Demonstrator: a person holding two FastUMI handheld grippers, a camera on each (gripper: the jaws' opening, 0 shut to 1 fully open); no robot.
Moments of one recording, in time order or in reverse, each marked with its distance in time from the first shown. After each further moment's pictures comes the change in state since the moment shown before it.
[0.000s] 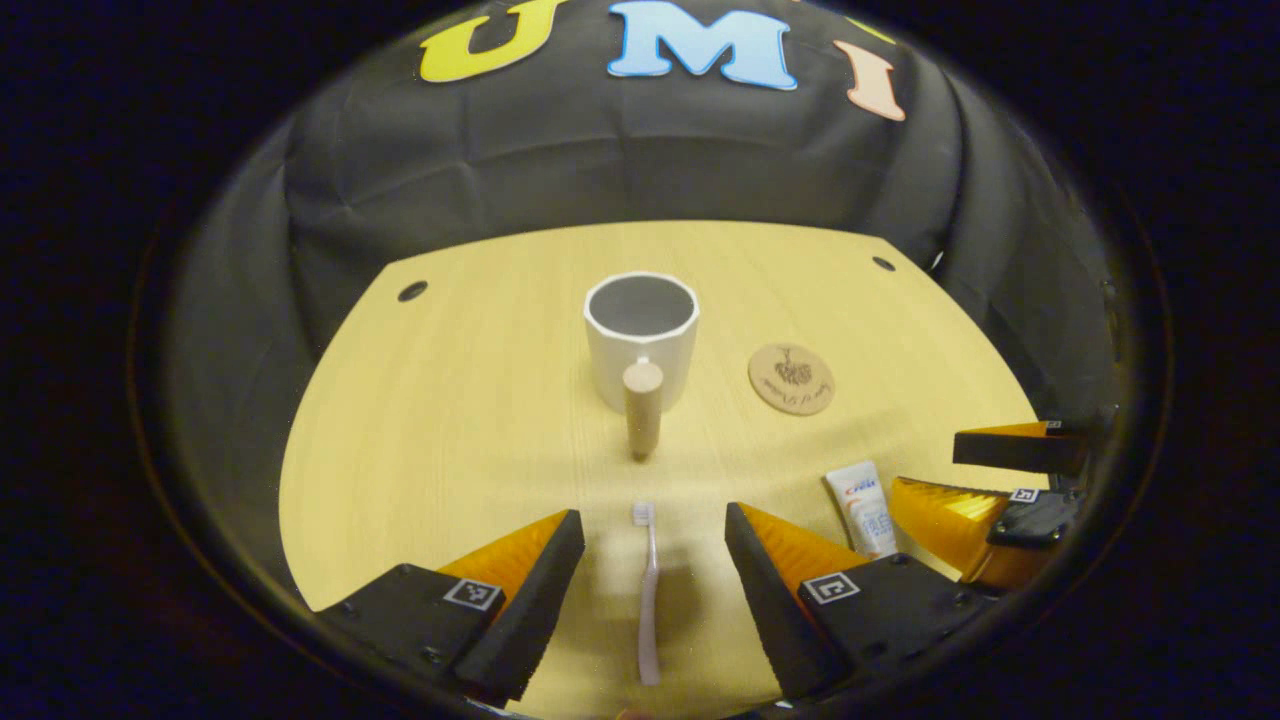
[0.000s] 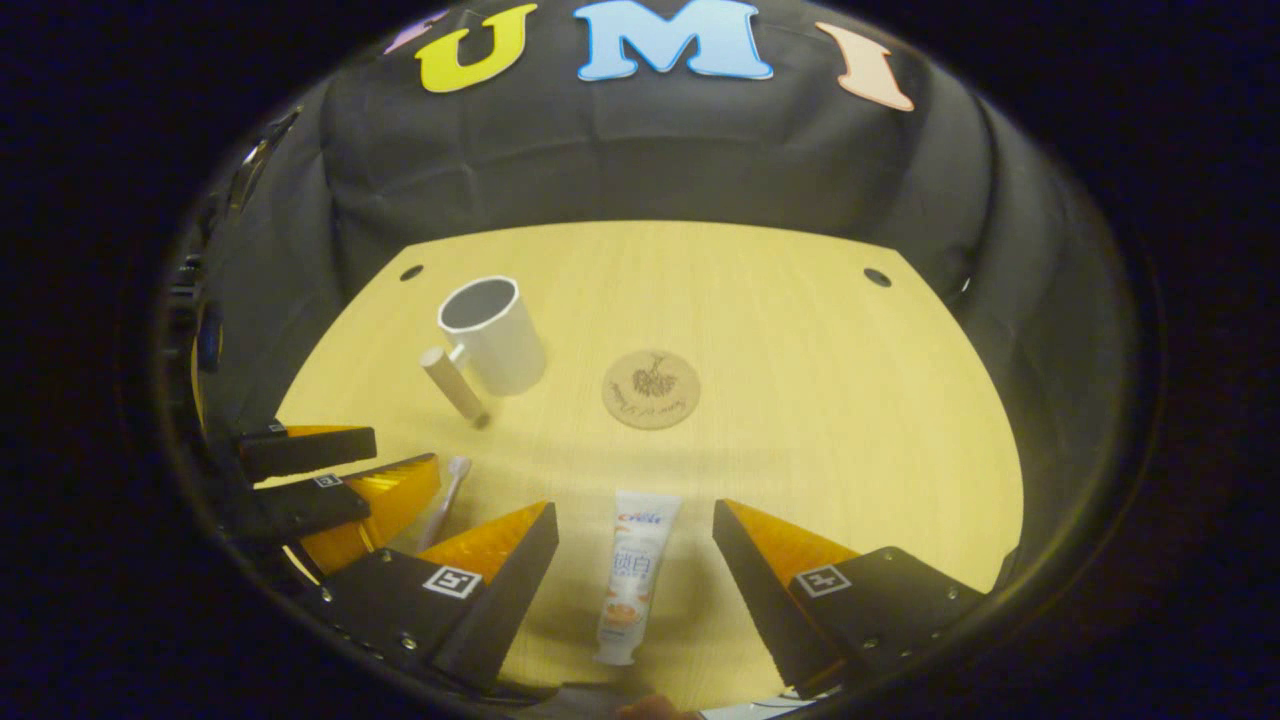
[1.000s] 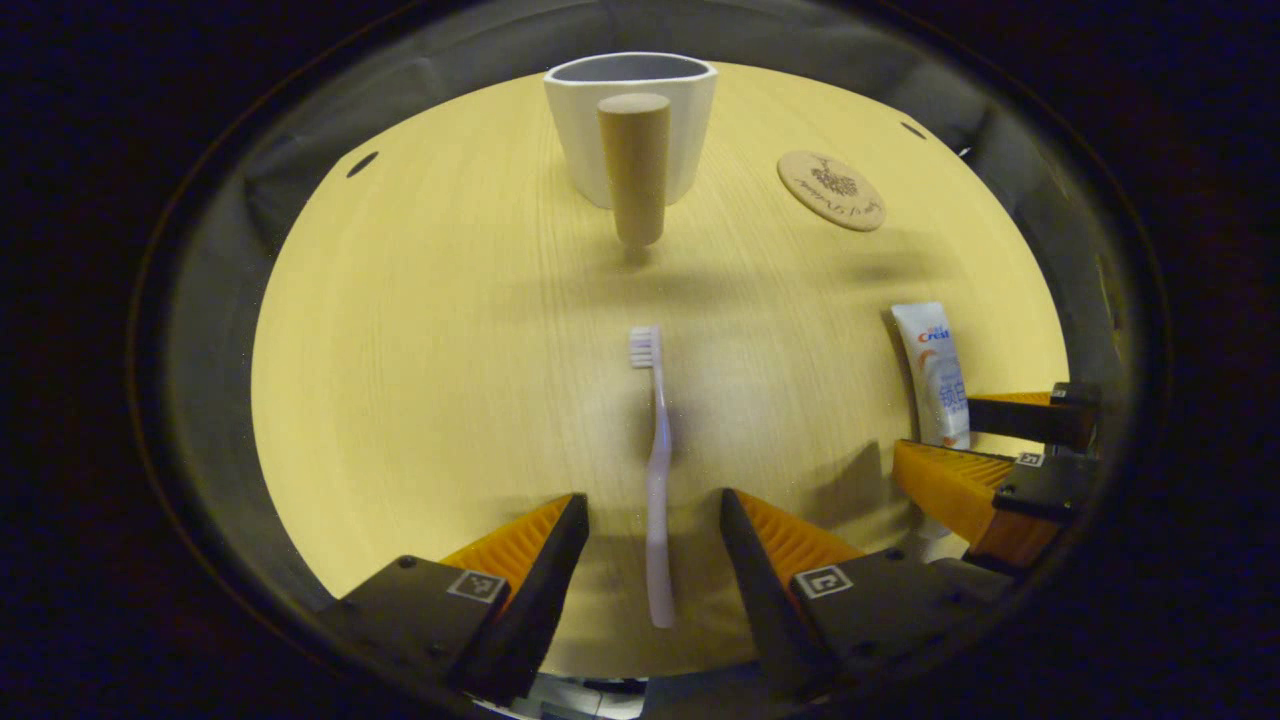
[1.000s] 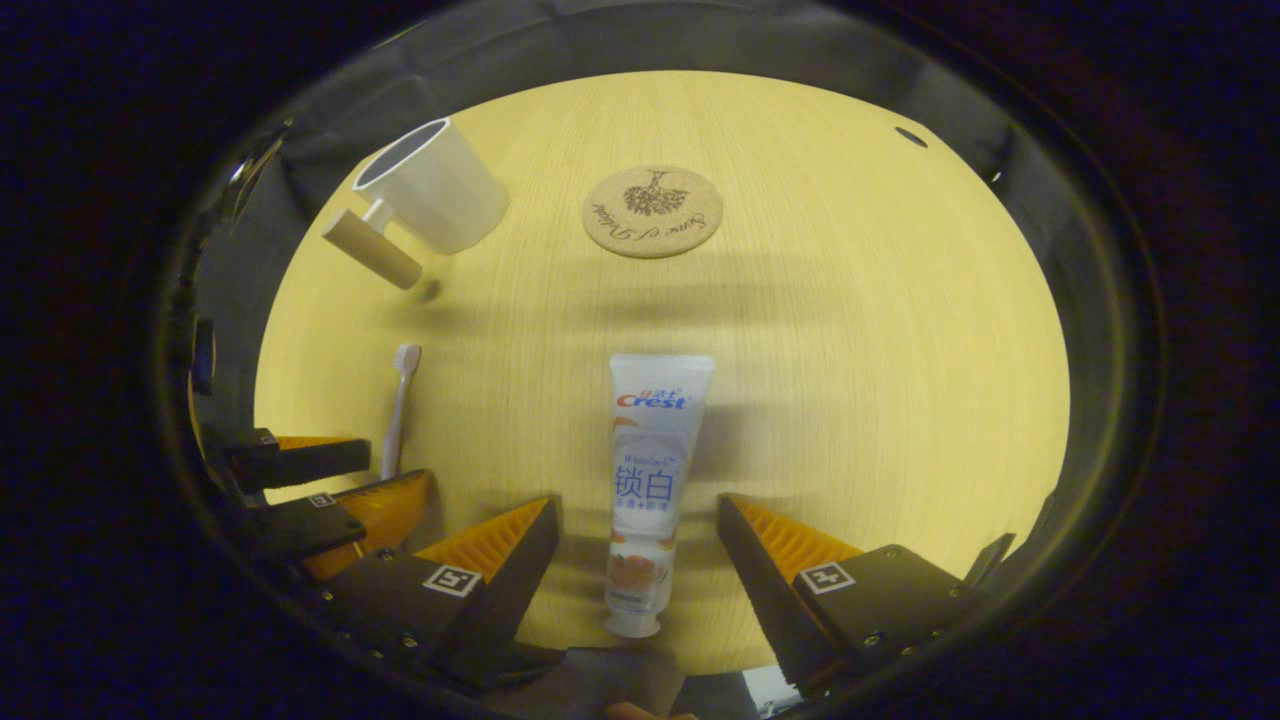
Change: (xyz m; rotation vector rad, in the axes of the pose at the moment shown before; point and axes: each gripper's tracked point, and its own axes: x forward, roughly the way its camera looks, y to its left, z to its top) left arm 0.023 0.007 -0.102 0.013 0.467 0.019; right arm 0.035 0.011 -0.080 0.081 0.411 0.045
